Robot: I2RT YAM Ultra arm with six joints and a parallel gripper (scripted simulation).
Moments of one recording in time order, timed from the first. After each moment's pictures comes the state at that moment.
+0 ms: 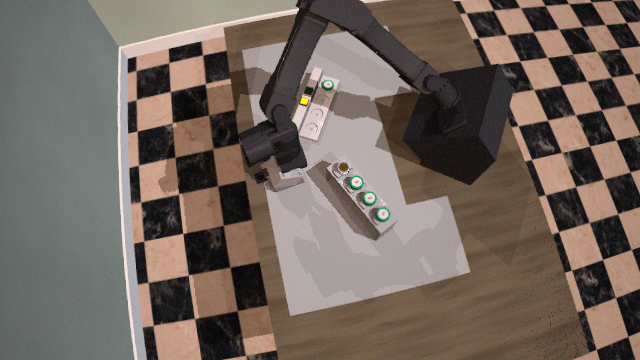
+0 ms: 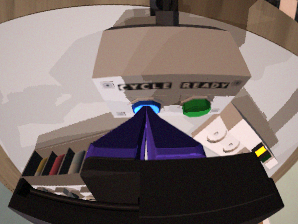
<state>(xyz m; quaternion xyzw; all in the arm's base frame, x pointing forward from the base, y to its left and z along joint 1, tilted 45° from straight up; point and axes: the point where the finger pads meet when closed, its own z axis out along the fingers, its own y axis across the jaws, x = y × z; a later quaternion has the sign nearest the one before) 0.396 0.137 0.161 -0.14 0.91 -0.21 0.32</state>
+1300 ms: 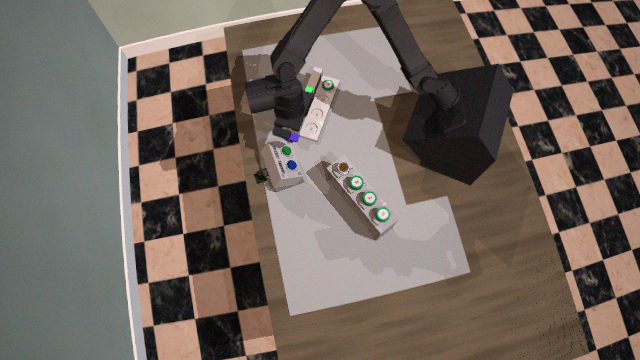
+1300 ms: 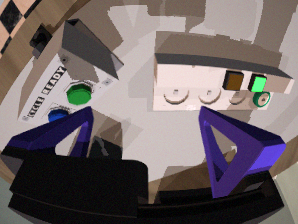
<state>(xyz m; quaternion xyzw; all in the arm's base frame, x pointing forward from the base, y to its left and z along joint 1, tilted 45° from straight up) 0.362 0.042 0.197 0.16 0.91 -0.11 0.36</state>
